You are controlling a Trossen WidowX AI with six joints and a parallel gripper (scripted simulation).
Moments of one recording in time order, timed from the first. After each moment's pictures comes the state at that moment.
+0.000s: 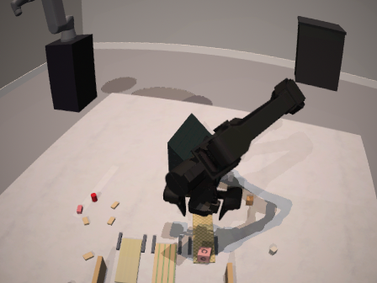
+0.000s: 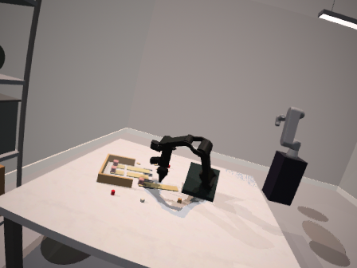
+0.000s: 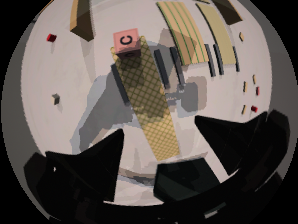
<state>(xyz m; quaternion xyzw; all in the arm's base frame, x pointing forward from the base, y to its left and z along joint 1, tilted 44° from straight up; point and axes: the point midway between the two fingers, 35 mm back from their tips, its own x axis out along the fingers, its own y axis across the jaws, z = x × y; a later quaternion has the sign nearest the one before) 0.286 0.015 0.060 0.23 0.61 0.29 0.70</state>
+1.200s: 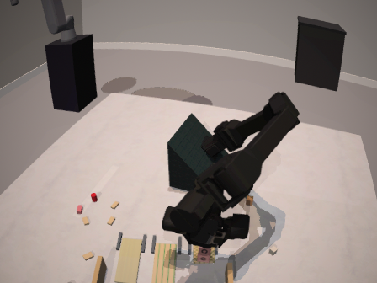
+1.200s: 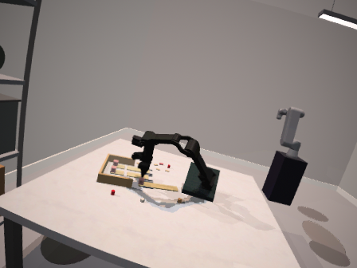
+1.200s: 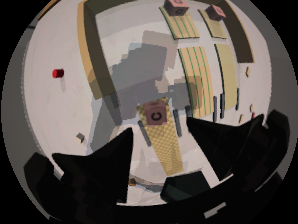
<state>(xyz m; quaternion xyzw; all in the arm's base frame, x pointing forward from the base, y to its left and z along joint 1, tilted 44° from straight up) 0.385 0.028 0.099 0.23 0.61 0.29 0.70</state>
